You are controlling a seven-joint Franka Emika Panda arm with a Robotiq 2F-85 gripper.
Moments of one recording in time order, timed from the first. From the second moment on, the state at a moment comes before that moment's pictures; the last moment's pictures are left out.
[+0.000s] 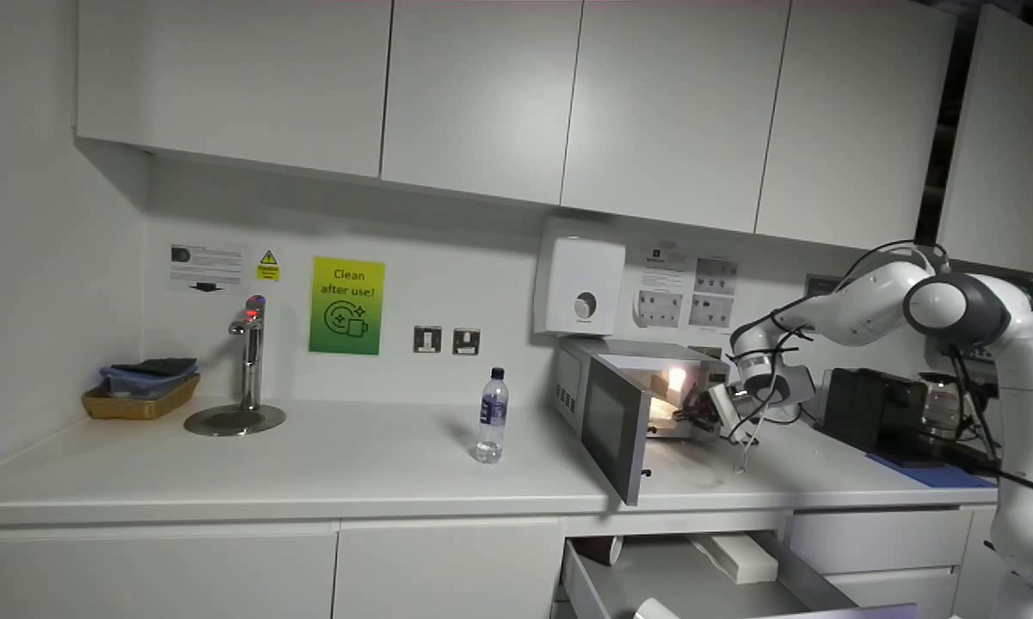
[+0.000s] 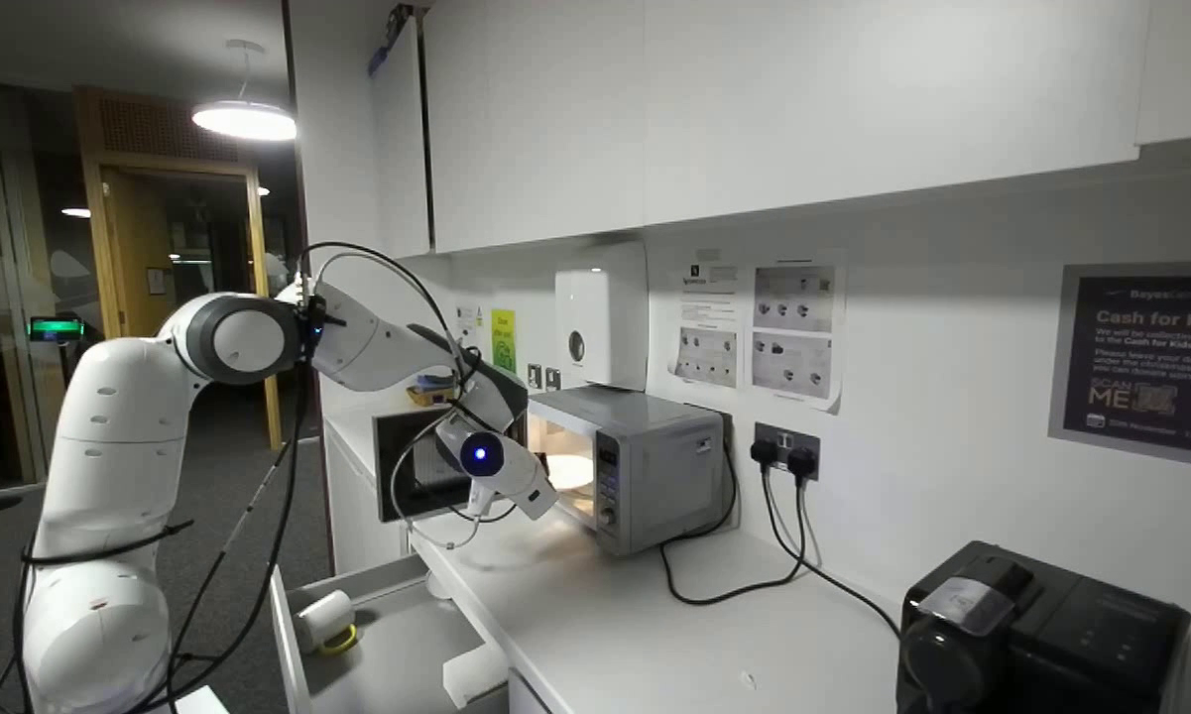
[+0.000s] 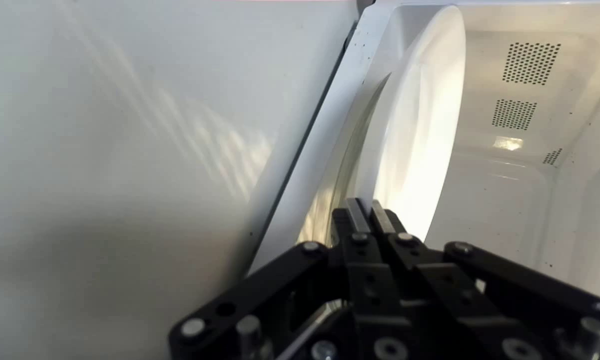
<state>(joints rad) -0.08 0.22 -0.02 -2.08 1.88 2.72 -0.67</state>
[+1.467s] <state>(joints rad) -0.06 0.34 -0.02 -1.95 1.88 2.72 -0.67</state>
